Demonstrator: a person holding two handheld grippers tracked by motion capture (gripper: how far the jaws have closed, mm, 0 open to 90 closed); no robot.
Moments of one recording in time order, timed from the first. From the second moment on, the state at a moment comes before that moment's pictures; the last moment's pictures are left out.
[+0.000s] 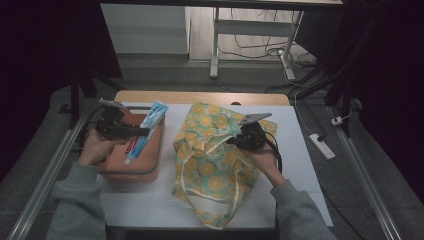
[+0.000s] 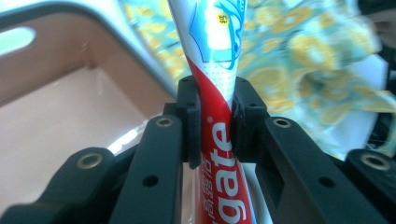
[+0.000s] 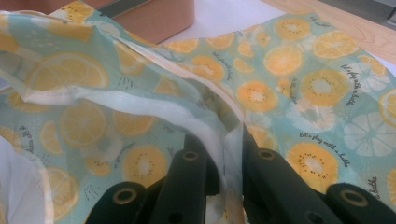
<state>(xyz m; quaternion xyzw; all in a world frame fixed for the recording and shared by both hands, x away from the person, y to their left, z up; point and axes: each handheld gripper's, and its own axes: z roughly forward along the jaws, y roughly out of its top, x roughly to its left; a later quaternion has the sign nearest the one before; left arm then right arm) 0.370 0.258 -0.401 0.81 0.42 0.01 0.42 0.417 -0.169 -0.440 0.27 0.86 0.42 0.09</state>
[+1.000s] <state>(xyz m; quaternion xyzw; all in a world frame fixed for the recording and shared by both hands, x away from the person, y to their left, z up) 0.342 0.178 -0.388 0.85 0.26 -0.07 0.44 0.419 -0.165 -0.434 0.27 0.86 0.43 0.10</state>
